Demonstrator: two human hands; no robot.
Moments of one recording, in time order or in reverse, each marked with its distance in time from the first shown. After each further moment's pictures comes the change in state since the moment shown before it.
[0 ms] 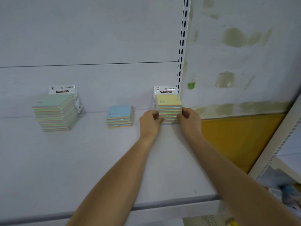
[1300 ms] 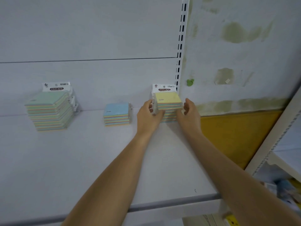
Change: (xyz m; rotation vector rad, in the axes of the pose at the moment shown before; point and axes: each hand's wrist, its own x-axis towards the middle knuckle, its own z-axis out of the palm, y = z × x) left_hand 0.007 -0.001 -0.001 -0.086 0.056 0.059; right_hand 0.000 -0.001 0.001 -0.042 0.045 -0.063
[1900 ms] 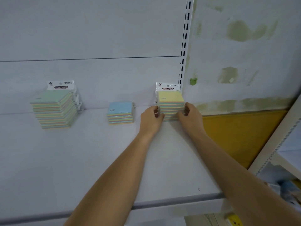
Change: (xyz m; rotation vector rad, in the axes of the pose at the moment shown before) left_hand -0.002 -0.006 -0.004 0.133 -0.129 -0.031; right_hand 0.002 0.005 0.001 -0.151 -0.119 -0.027
